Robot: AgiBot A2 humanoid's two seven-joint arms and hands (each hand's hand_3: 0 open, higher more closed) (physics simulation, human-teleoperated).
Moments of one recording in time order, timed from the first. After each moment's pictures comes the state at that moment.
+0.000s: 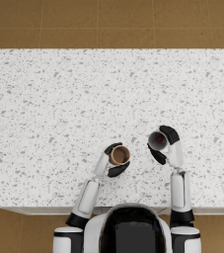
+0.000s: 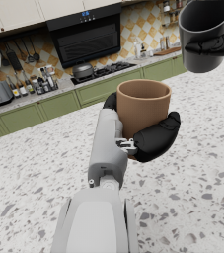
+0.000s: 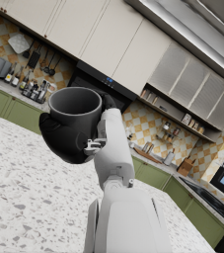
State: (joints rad) left arm 0.09 1.48 0.35 -1.72 1.70 -0.04 0.00; right arm 0.21 -1.37 0.03 1.86 1.93 0.08 0.01
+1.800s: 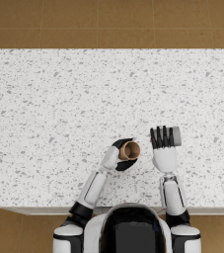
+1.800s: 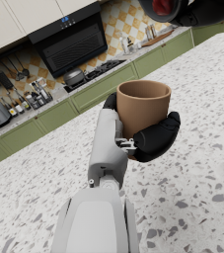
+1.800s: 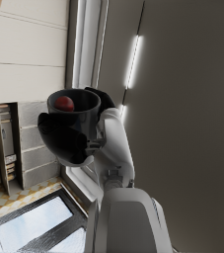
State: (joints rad) left arm 0.26 1.51 0.46 -1.52 1.83 -0.04 0.00; right arm 0.25 -1.41 0.19 2.06 3.27 0.09 0.01
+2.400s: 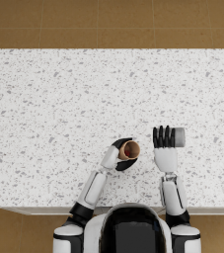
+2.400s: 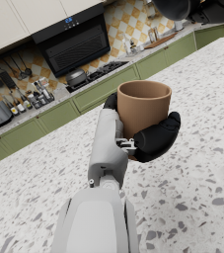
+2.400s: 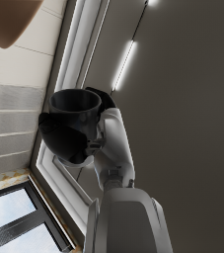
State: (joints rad) left arm 0.25 1.52 0.45 -1.53 1.83 -0.04 0.00; right arm 0.25 -1.42 0.19 2.06 3.48 0.09 0.01
